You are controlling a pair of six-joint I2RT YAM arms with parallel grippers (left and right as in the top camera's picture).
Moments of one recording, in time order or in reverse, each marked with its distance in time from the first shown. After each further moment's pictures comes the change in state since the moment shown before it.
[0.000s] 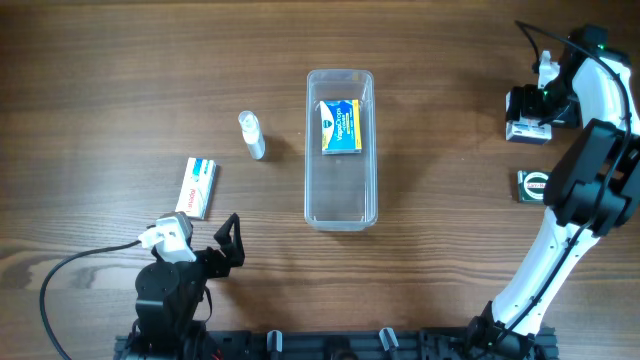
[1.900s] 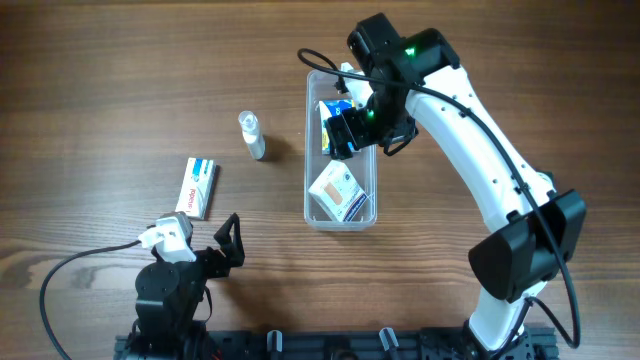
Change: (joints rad) left arm 0.000 0.000 0.000 0.000 0.000 0.000; right arm 0.838 -0.407 -0.005 -0.409 -0.250 0.304
